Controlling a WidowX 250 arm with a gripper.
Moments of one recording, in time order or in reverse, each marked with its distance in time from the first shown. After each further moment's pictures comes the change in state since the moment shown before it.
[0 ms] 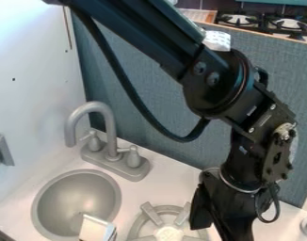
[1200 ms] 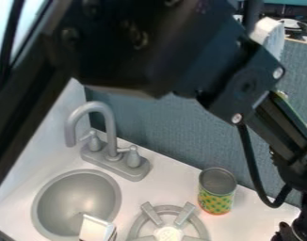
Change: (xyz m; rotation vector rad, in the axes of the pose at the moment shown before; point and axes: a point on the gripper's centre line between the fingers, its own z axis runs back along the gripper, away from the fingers) arm 0.107 -0.037 -0.071 -0.053 -0.089 -0.314
